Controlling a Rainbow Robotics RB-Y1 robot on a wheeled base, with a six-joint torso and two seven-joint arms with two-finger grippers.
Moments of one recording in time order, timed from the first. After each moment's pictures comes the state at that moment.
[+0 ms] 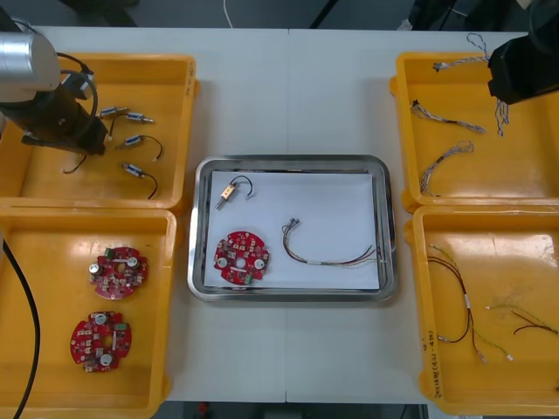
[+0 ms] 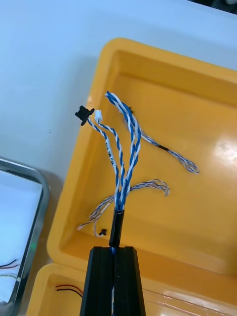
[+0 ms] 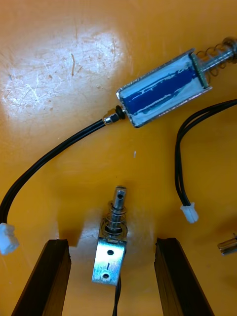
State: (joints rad) right arm -0.79 -0.65 -0.16 -1.87 -0.71 1.92 1.53; left arm -0.95 0.58 0.01 -0.83 0.42 1.33 -1.77
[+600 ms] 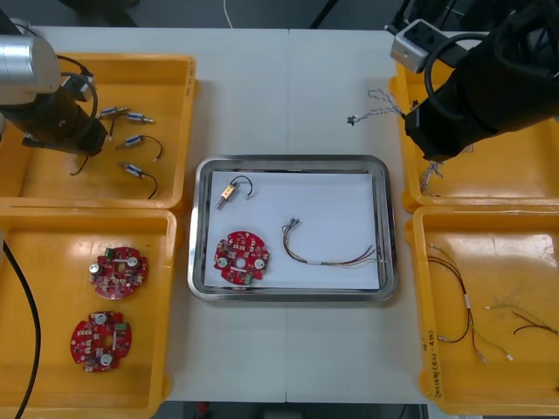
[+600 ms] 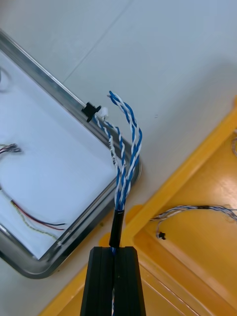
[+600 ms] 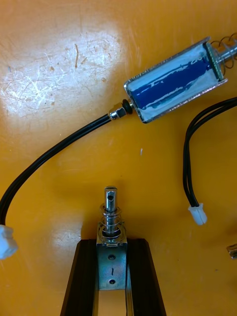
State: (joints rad) right arm -0.79 -0.67 0.14 -2.07 -0.88 1.92 1.53; left arm -0.95 0.58 0.01 -0.82 0.42 1.32 -1.77
